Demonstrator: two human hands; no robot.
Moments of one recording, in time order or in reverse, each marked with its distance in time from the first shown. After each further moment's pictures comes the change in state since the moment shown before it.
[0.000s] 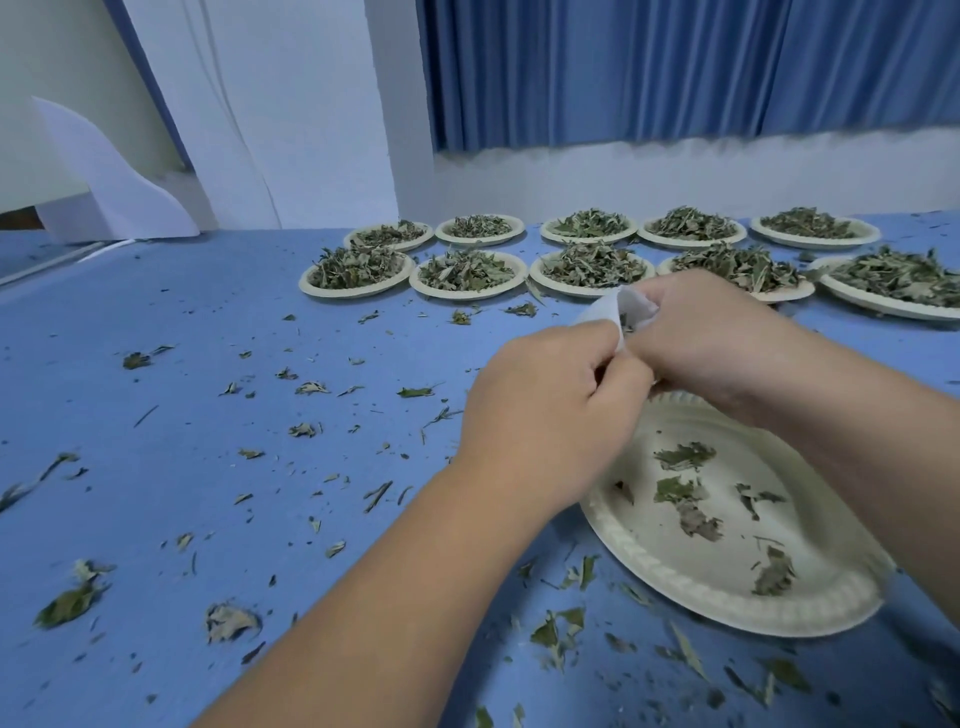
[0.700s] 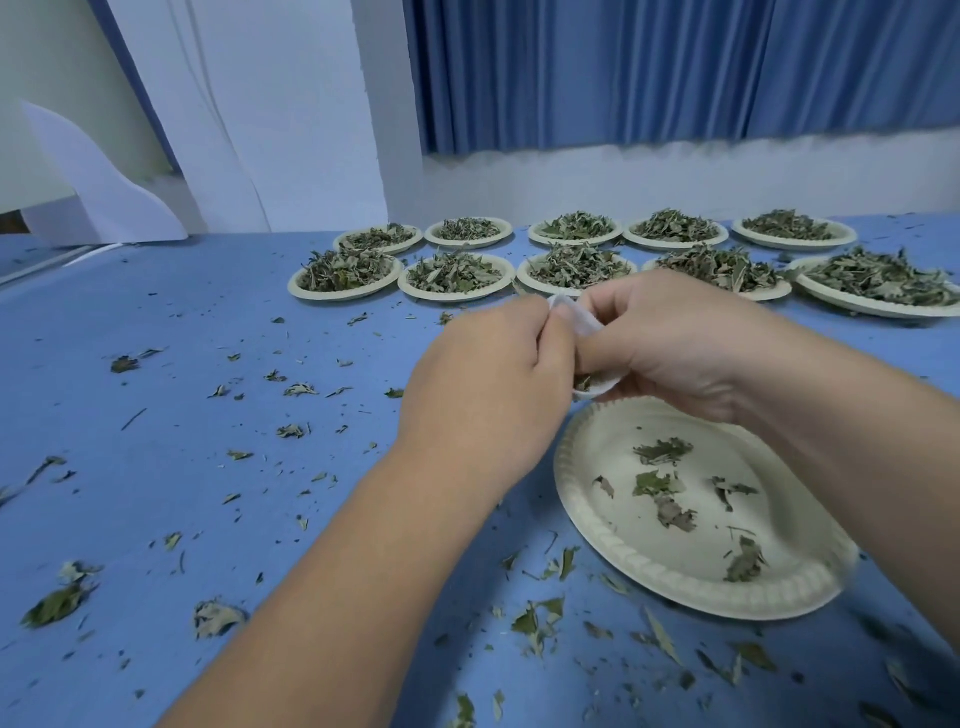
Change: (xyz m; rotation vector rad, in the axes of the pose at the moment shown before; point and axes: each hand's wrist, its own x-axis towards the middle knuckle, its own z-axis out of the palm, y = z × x) left_hand 0.002 0.001 -0.021 0.181 0.077 -0.053; right_hand -0.006 -0.011 0.002 0.153 -0.077 0.093
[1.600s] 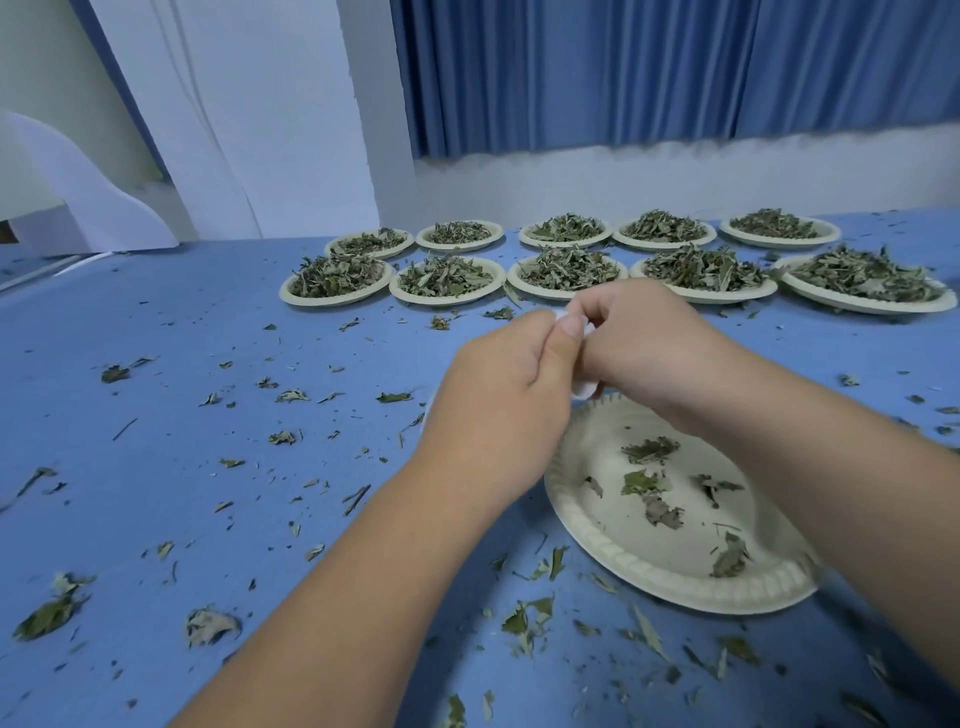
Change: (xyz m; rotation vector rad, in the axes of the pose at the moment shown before) left_hand -0.005 -0.004 0.015 -0.270 -0.101 0.002; right_hand 0.009 0.013 0.005 -0.211 0.214 -0.078
